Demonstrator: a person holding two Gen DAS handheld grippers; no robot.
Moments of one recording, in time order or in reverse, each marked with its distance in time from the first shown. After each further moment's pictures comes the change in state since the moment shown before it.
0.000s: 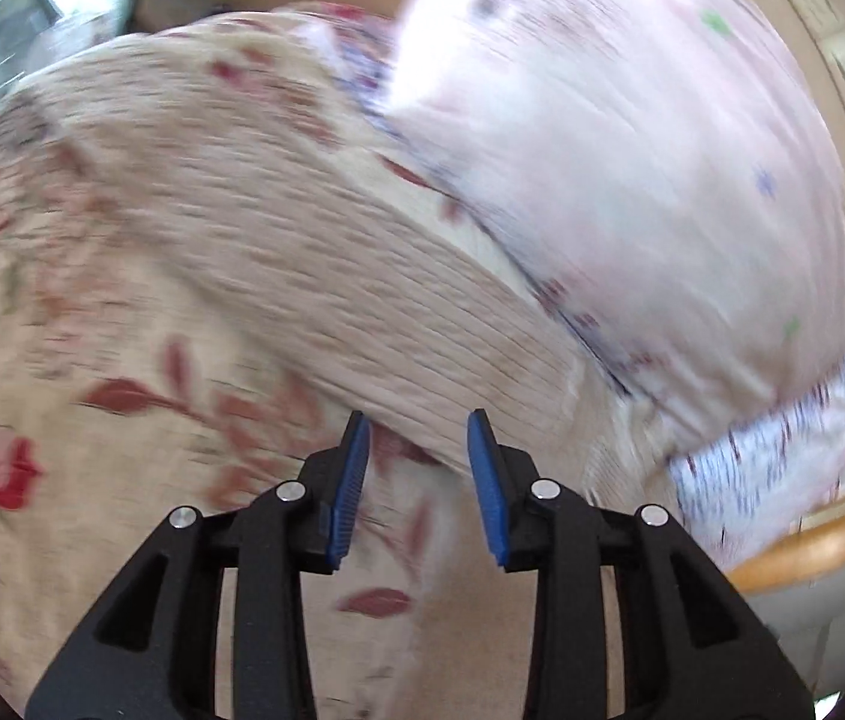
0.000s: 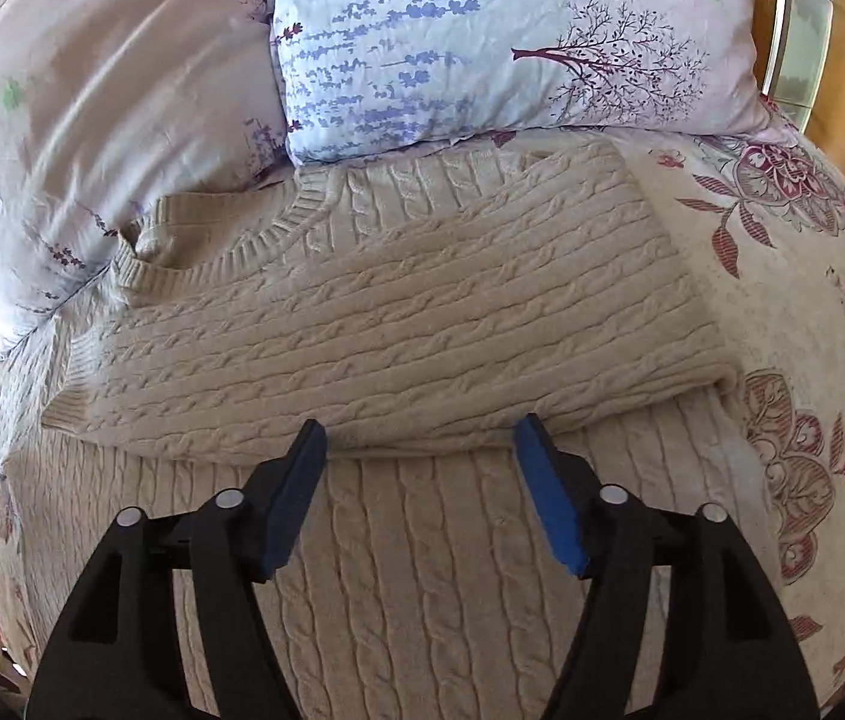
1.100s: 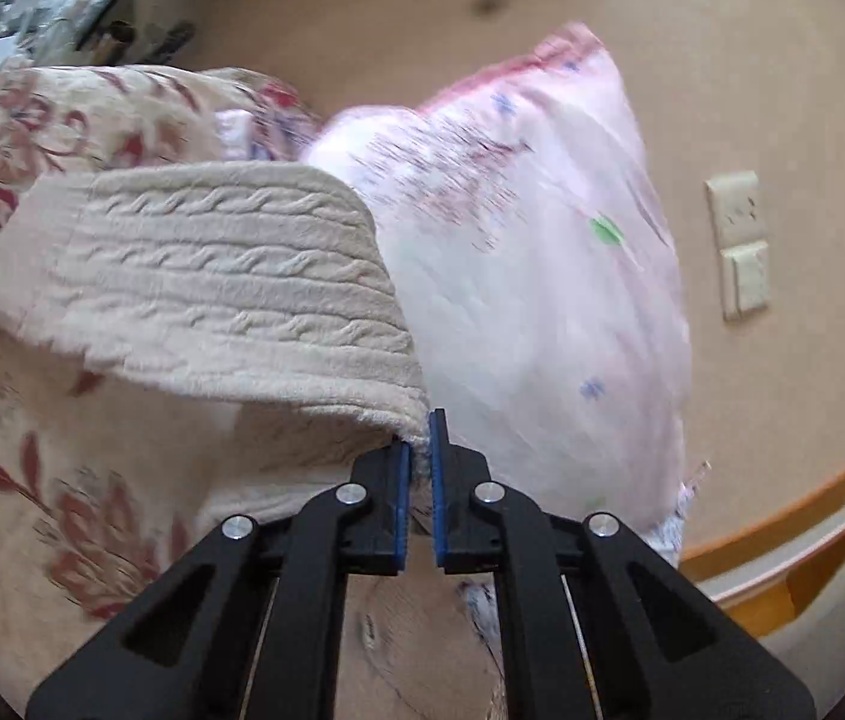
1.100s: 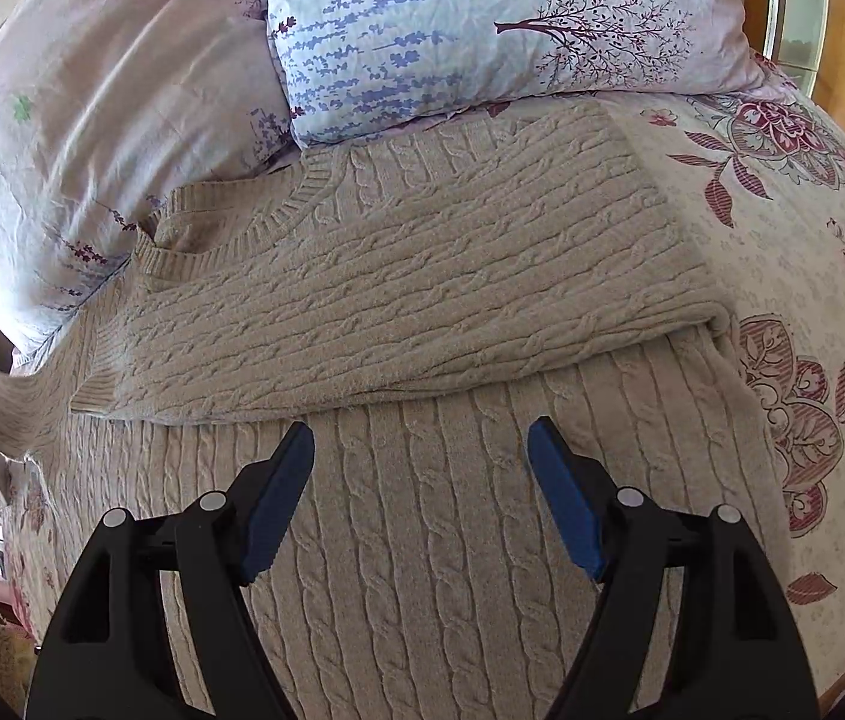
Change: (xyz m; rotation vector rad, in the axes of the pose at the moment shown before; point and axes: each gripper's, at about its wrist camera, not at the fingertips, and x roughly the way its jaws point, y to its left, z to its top) left arm -0.018 -0.039 0.036 -0.167 -0.168 -0.454; right arm -0.014 -0.011 -0.011 0.061 0.040 0.067
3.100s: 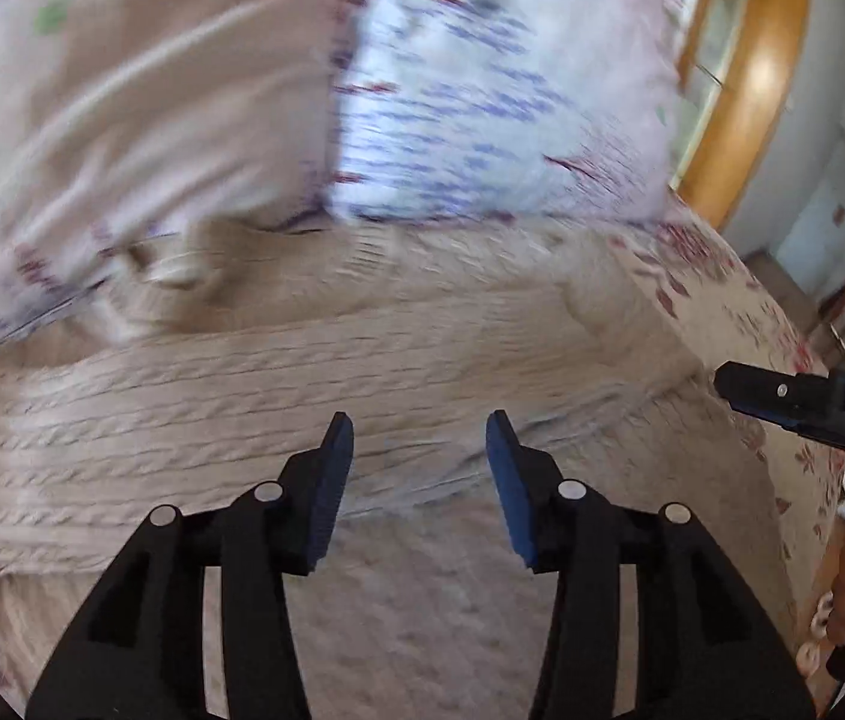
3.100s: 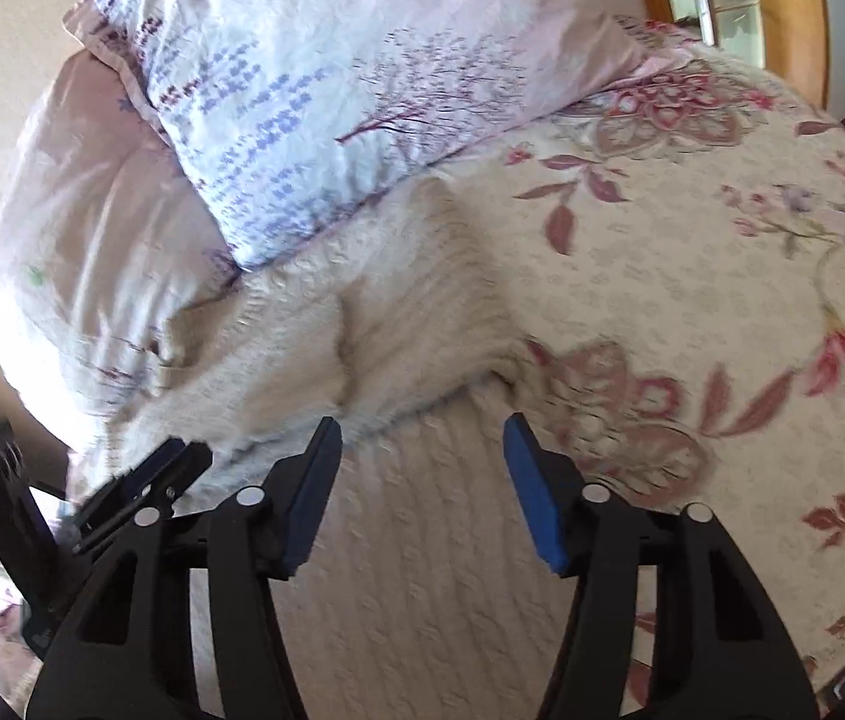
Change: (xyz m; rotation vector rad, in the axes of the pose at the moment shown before) left arm 0.145 -0.106 -0.317 1.177 0.562 0.204; right arm -0.046 -0.104 0.006 0.224 -0.110 0.174
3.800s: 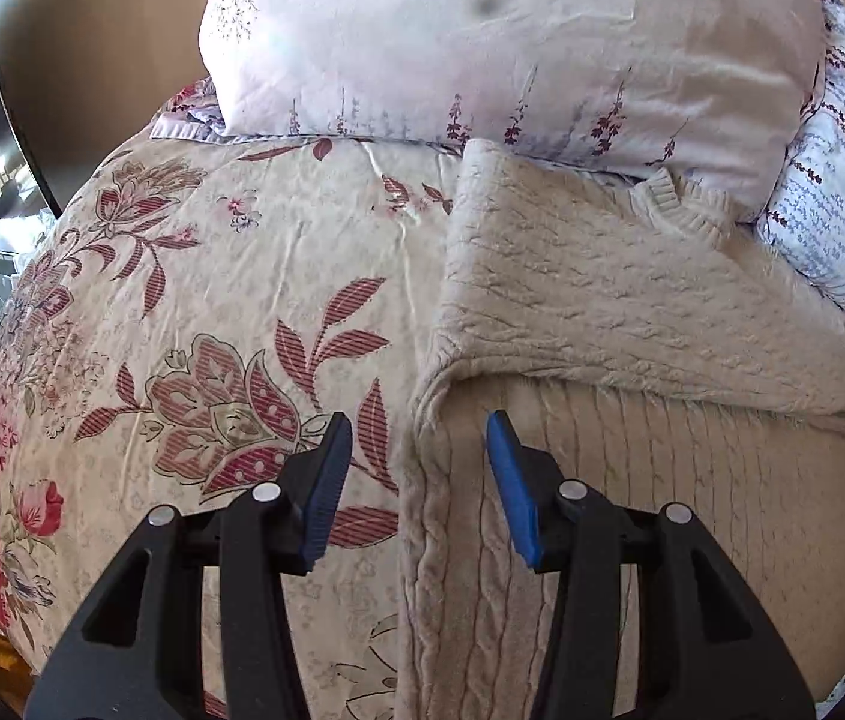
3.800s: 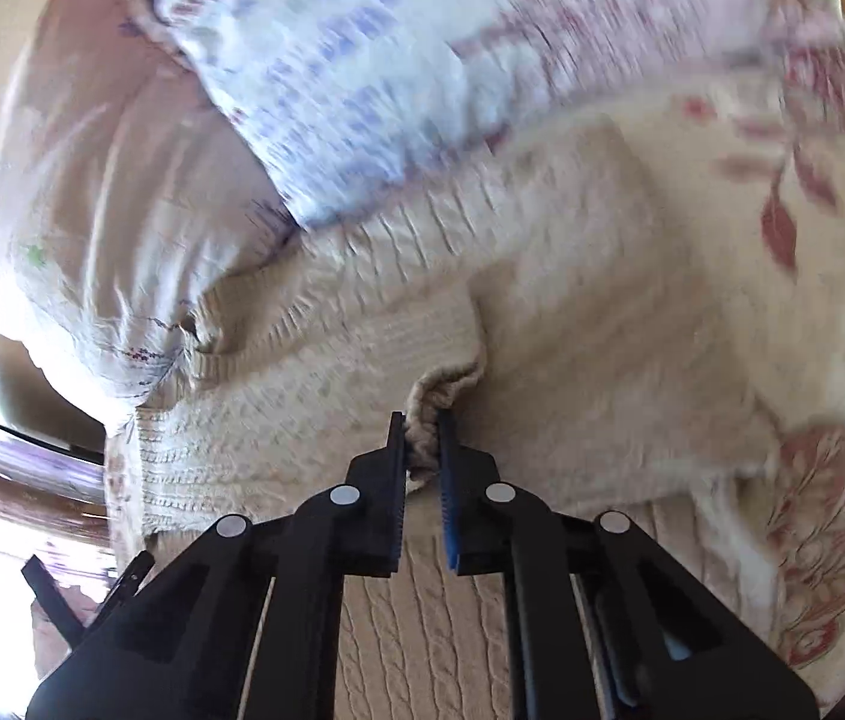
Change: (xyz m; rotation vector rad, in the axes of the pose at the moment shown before) left arm -0.096 0.196 -0.102 -0.428 0.083 0.401; right arm 0.065 0.050 0.027 -0.079 0.133 0.072
